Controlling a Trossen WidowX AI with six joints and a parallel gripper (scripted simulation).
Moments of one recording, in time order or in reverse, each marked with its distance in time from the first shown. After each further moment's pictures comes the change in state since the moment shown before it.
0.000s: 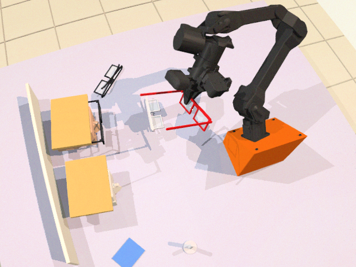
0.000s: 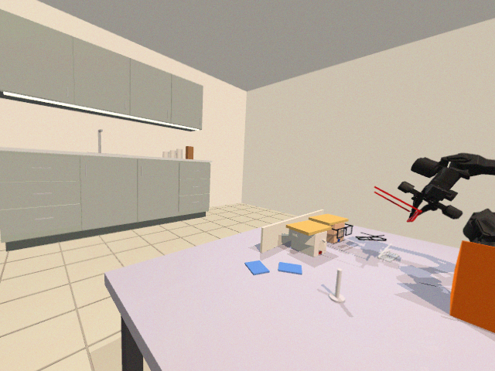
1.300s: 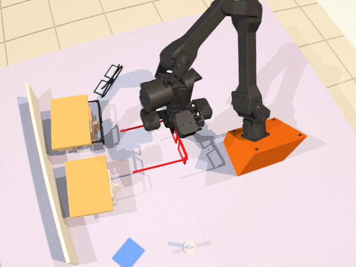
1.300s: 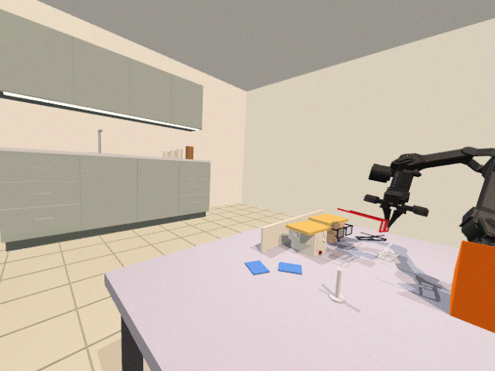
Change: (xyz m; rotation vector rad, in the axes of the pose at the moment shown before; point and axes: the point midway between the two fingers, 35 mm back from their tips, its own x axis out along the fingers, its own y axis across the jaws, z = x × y) arm 0.076 -0.048 0.038 0.201 0.108 0.336
